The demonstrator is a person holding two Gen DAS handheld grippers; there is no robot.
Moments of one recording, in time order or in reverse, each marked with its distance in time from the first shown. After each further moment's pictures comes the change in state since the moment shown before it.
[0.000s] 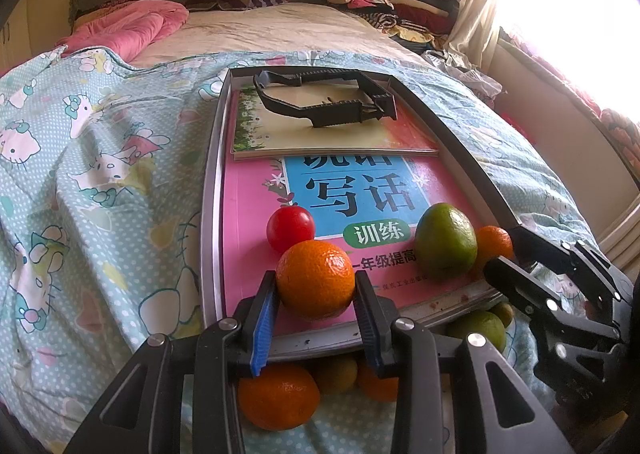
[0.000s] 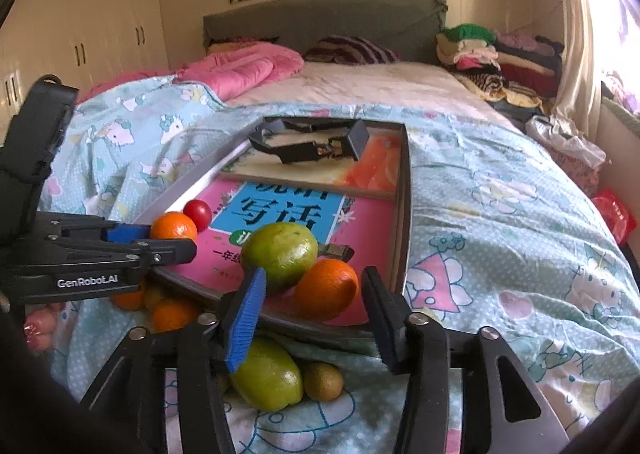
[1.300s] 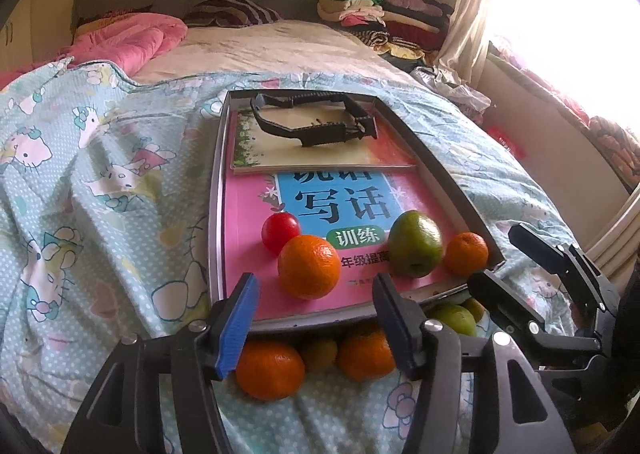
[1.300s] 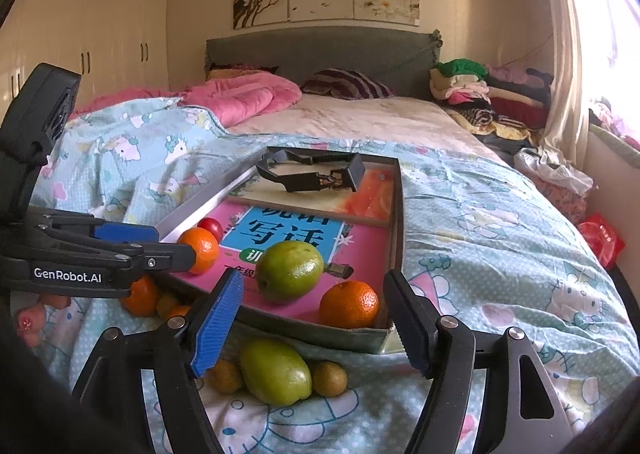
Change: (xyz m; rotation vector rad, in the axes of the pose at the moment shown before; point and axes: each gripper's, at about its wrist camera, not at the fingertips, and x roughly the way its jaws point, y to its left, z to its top) left arm -0.033 -0.003 -0.007 0.002 -0.067 -0.032; right arm -0.027 0.017 -0.008 -0.034 -0.116 -0.044
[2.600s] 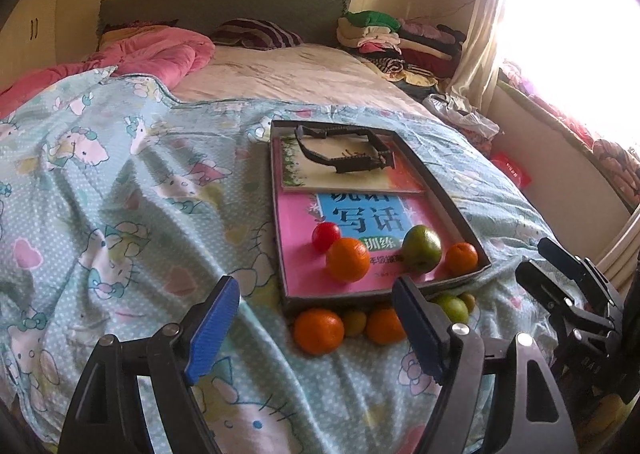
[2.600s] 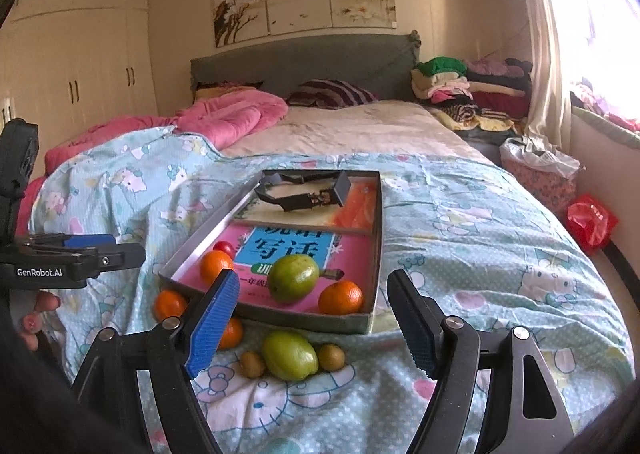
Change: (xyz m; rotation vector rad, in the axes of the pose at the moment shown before) left arm -0.069 0.026 -0.016 -0.050 -0.078 0.045; right arm -0.059 -0.006 0.011 0.090 -0.023 -0.019
